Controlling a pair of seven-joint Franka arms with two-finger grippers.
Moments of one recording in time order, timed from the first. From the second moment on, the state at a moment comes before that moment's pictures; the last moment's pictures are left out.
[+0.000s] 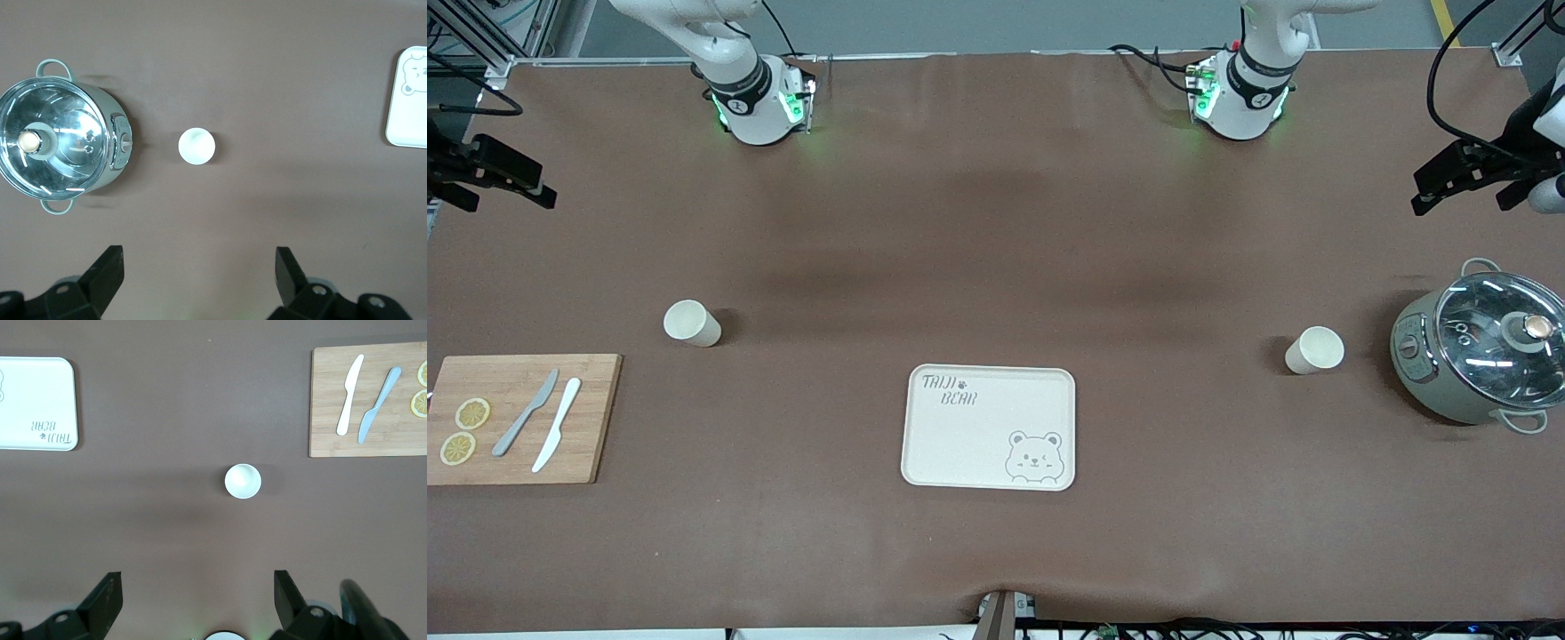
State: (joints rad) left arm -0.05 -0.10 0.00 -1.63 0.03 1.56 -0.08; right arm -0.04 -0.04 -0.02 -1.50 0.07 1.41 -0.04
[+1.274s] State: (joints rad) left arm -0.04 0.08 0.00 -1.67 0.03 1.77 -0.08; right arm -0.08 0.08 -0.02 -1.50 0.06 1.45 -0.04
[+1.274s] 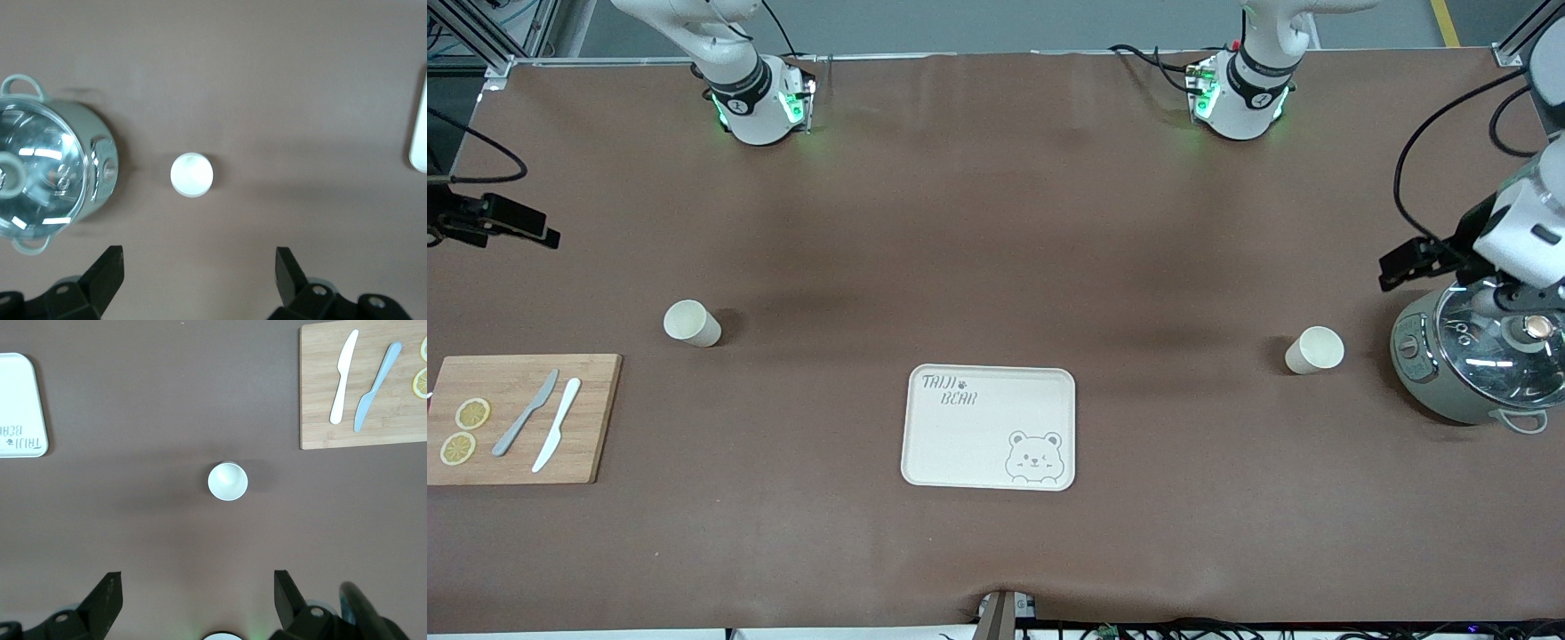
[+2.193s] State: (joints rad) left arm 0.04 0.24 0.01 -1.93 0.03 2.21 -0.08; right arm -0.10 0.18 -0.02 -1.66 0.05 1.59 -0.04
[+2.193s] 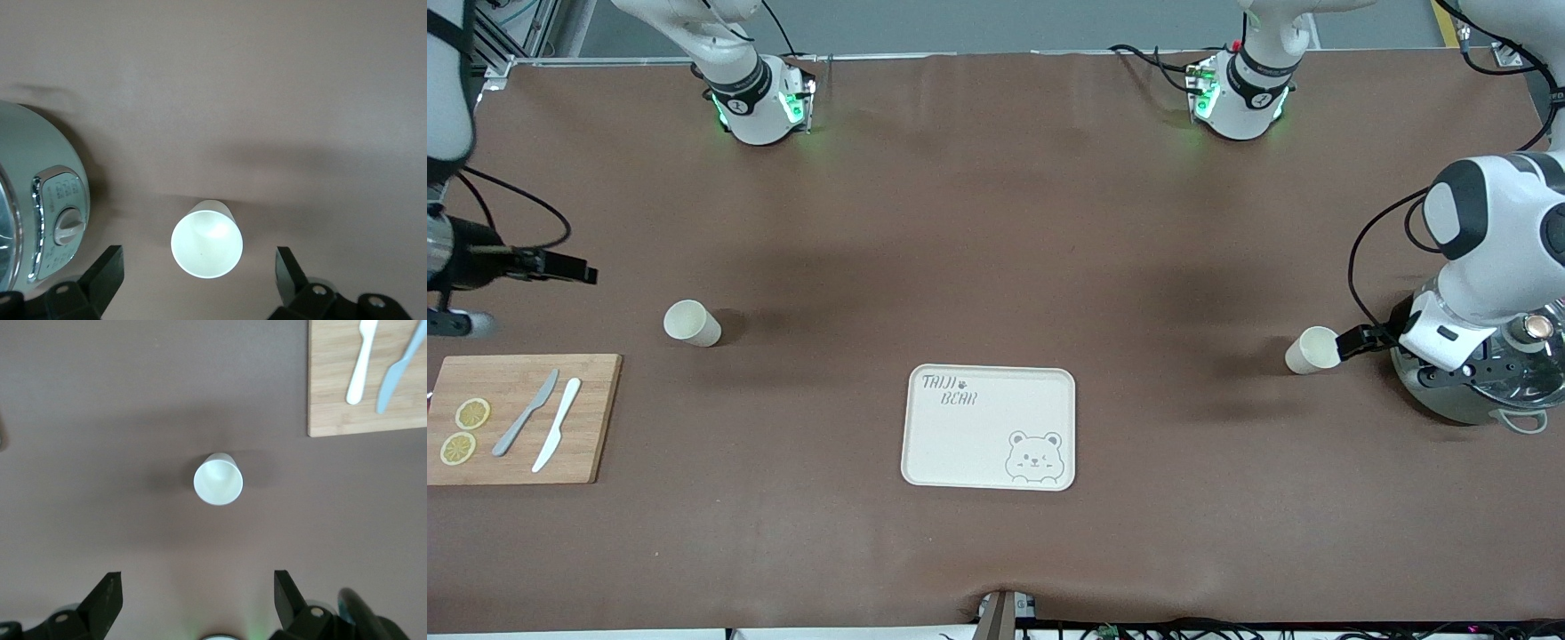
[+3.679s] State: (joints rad) left arm 0.16 0.30 0.00 -2.16 0.03 2.42 0.04; right arm -0.16 0.22 -0.02 -2.26 0.05 2.42 -0.15
